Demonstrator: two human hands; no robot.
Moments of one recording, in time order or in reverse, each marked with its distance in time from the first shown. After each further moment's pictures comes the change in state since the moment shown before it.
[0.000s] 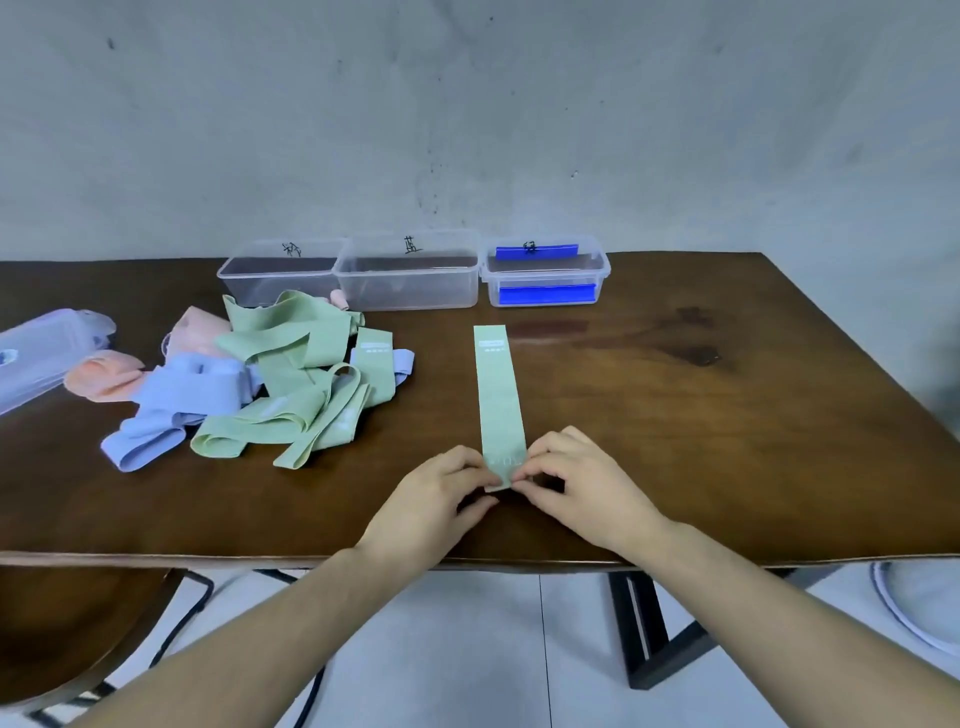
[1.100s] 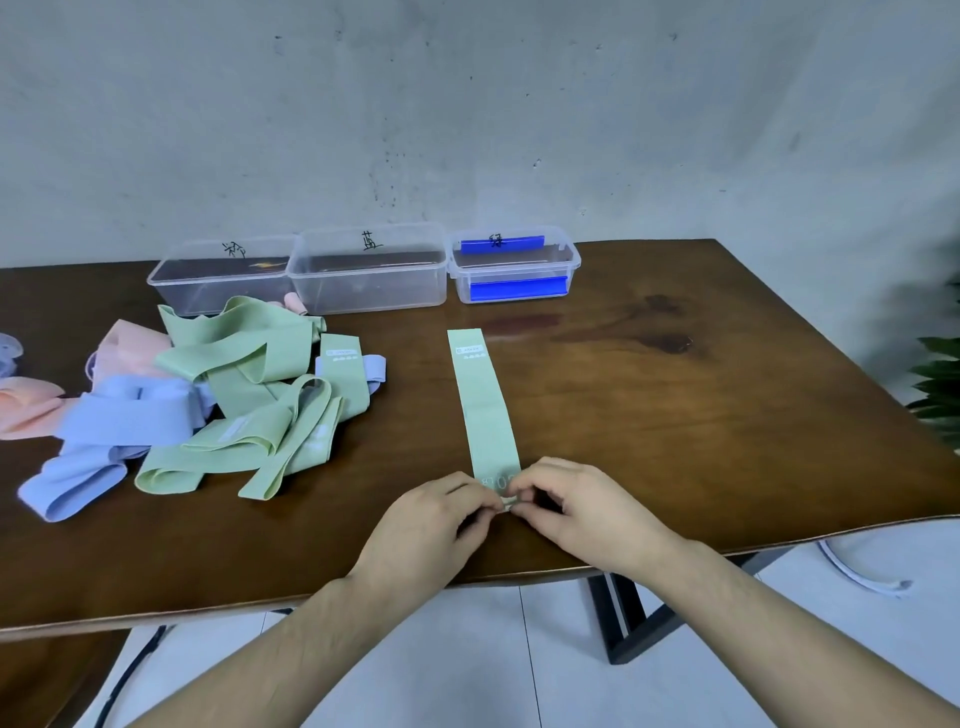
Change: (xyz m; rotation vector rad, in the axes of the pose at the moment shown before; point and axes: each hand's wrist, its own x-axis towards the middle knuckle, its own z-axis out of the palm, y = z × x) left_hand 0.000 -0.007 0.001 -0.144 -0.057 0.043; right_hand -0.012 -0.017 0.004 0.108 -0.072 0.183
